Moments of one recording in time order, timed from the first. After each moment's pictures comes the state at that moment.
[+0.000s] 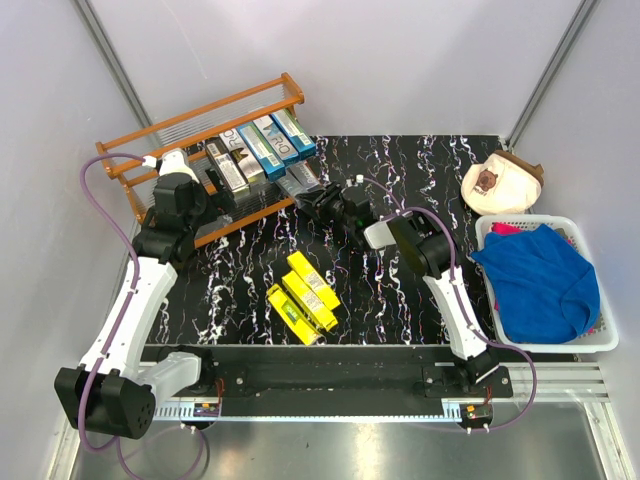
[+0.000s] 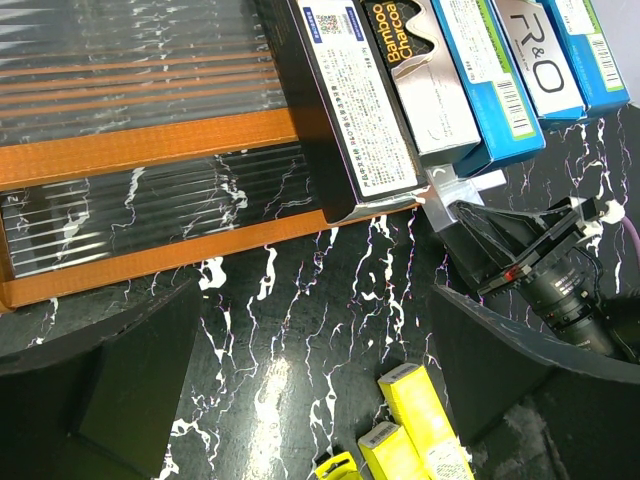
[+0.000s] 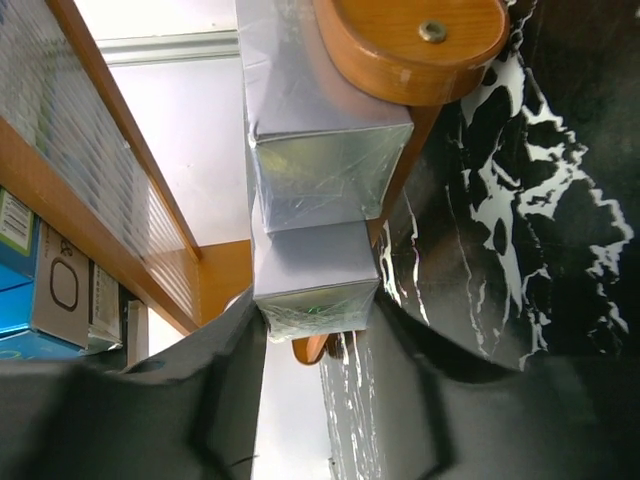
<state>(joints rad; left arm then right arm) -0.15 1.06 1.02 -0.43 -0.16 -0.44 0.55 2.44 1.40 0.86 -0.24 1.47</state>
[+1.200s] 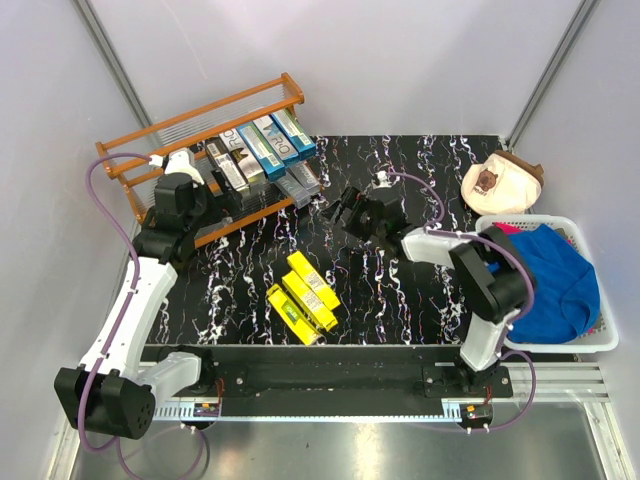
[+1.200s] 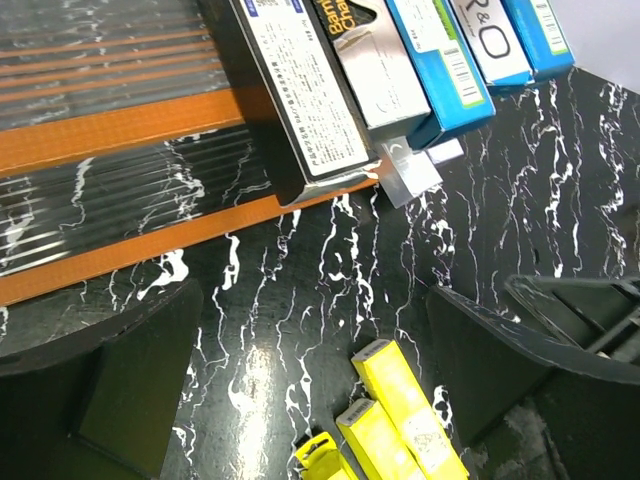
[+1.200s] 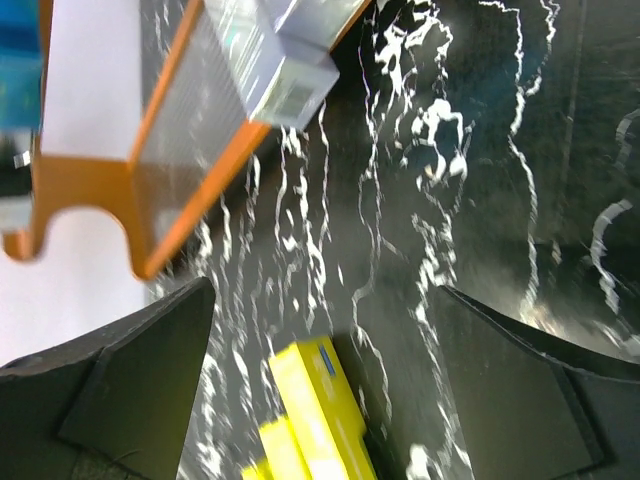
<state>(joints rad) -0.15 1.06 1.02 -0.42 -0.05 -0.44 0.54 1.83 0.97 0.43 -0.14 0.96</state>
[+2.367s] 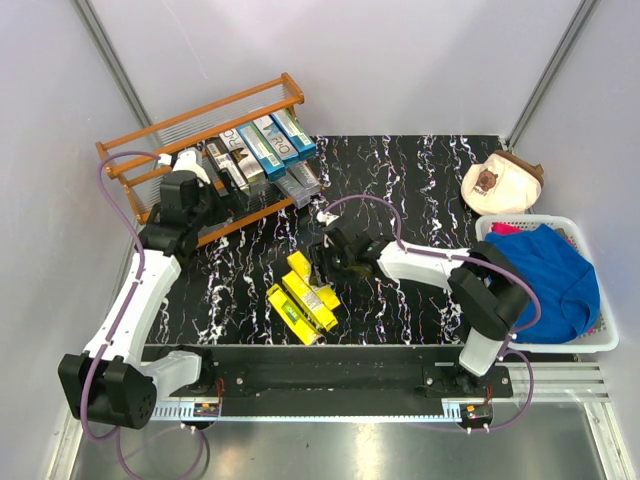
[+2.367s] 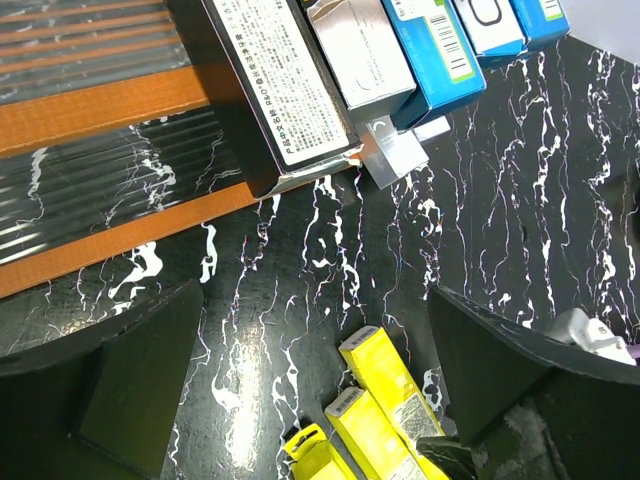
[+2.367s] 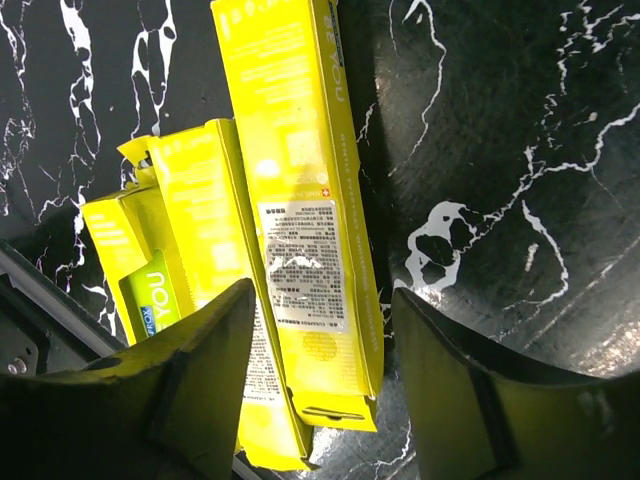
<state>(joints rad) -0.15 1.11 1.02 -0.41 0.02 -0.44 0.83 1.74 1.05 -0.17 -0.14 0.50</state>
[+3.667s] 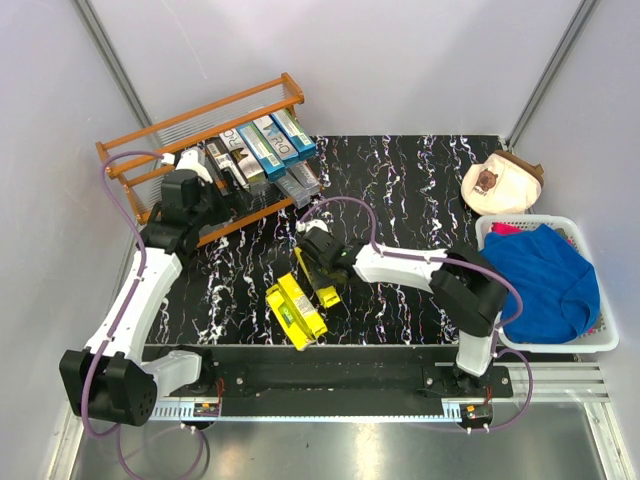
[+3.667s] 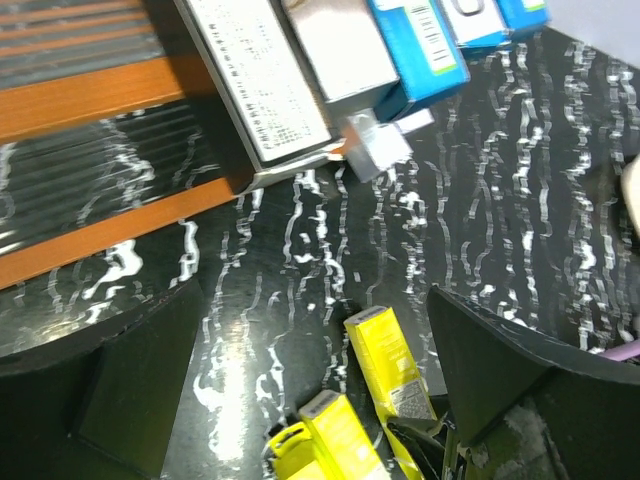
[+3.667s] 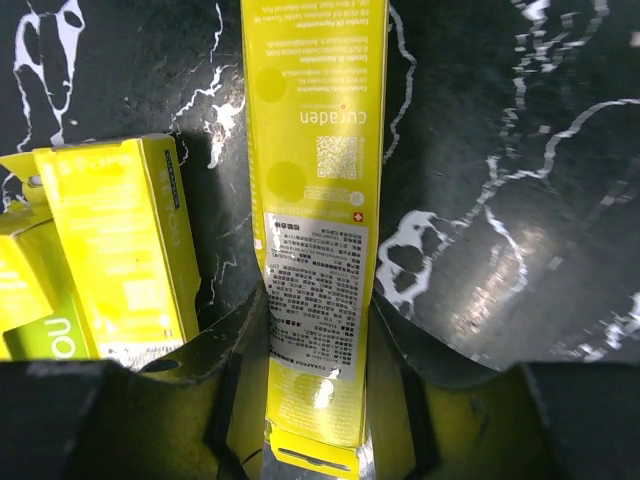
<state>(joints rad) -0.15 1.12 1.02 -0.40 0.07 -0.46 0.97 1.87 1.21 -0.35 0.17 0.44</state>
